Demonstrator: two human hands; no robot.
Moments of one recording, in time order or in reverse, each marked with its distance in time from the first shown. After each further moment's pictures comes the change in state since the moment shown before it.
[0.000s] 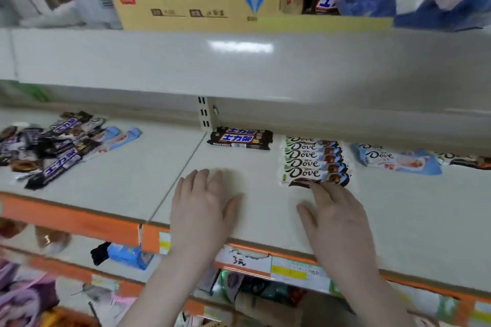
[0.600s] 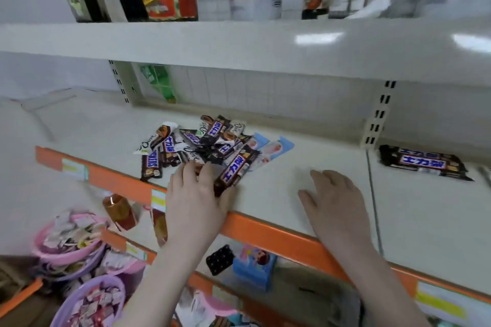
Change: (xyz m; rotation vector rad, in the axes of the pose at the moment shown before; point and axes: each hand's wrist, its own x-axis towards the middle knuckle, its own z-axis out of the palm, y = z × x) left_hand 0.002 -0.341 -0.037 0.103 0.110 -0.261; right_hand 0.049 -0.325 0.082 0.158 -0.122 -0.140
